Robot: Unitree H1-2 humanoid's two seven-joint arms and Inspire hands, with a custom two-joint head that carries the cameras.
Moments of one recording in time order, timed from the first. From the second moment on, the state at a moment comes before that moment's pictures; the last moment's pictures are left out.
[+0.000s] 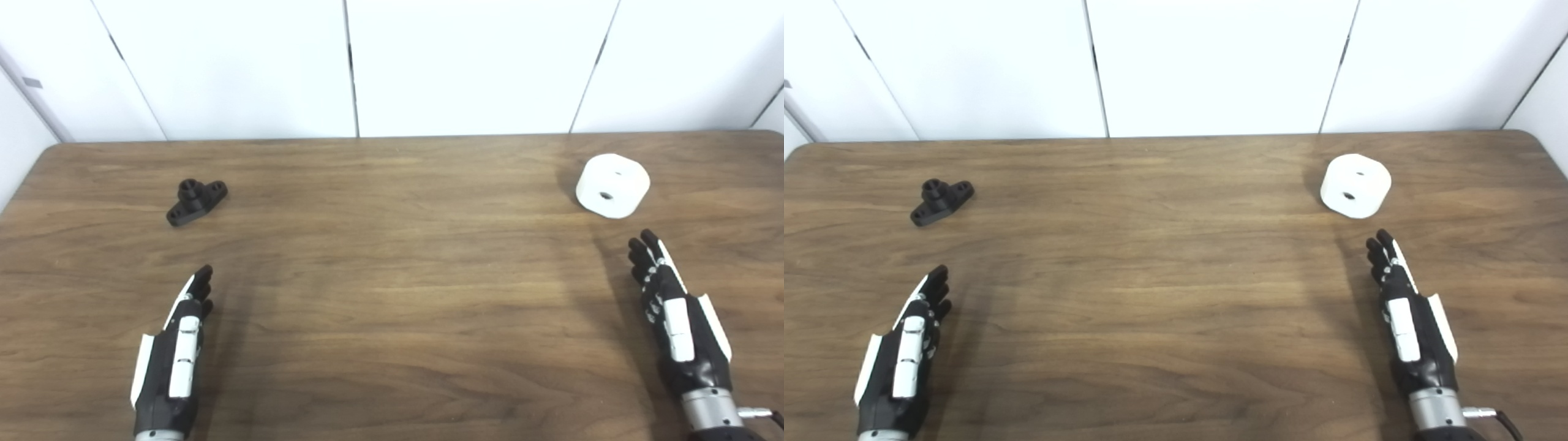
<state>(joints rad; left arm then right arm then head) 0.36 0.13 0.14 -0.33 -0.08 -0.05 -0.04 0.20 -0.19 -0.17 -0.17 0.09 -0.11 0.12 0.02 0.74</state>
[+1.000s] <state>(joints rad) 0.36 0.12 0.08 -0.27 0.02 -0.13 0.03 0.18 -0.26 -0.18 -0.09 0.16 -0.21 0.16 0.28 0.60</state>
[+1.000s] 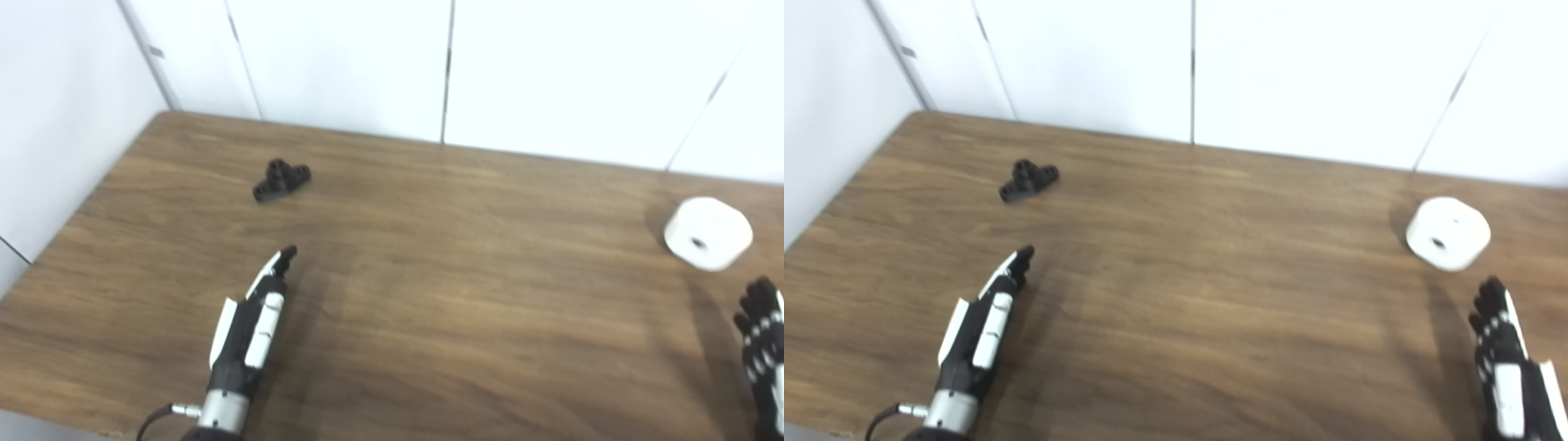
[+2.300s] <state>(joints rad) 0.36 0.13 0.15 -0.47 0.51 0.12 0.18 0.26 -0.27 -0.19 -0.14 0.16 -0.19 0.18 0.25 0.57</state>
